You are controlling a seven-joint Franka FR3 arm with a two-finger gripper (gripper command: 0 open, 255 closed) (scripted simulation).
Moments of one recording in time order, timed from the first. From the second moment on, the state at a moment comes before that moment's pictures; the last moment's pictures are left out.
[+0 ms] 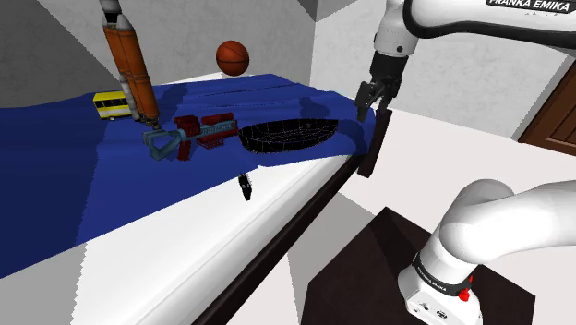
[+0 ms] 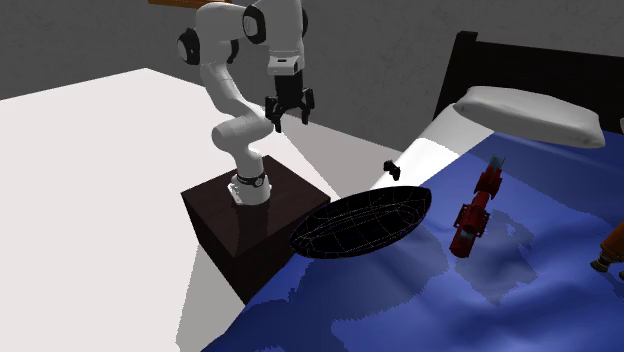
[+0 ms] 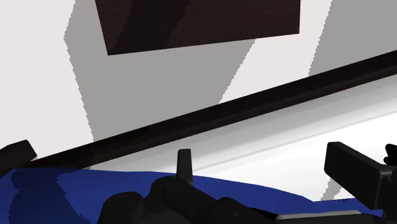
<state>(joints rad) -0.01 -0.80 0.01 -2.30 -0.02 1.57 0.09</state>
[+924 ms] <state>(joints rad) 0.01 -0.51 0.25 -2.24 0.06 1.75 0.41</state>
